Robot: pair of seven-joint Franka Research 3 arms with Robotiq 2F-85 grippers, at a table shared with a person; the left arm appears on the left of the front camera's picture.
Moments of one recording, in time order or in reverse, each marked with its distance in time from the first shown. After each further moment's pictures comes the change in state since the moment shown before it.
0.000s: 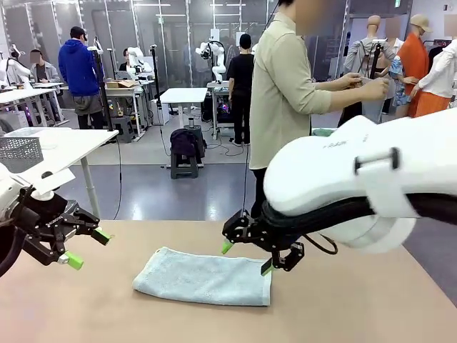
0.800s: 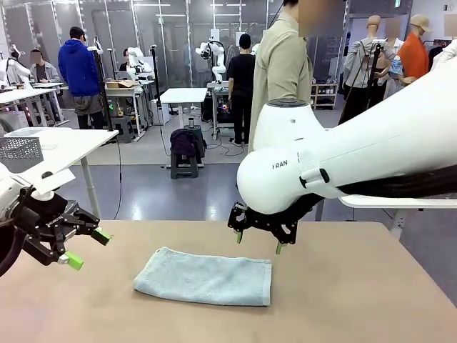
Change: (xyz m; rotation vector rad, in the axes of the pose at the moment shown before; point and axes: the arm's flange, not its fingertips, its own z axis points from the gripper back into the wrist) left arm 0.000 0.000 0.000 0.000 0.002 0.000; right arm 0.088 0.031 -0.044 -0.451 -0.051 -0.110
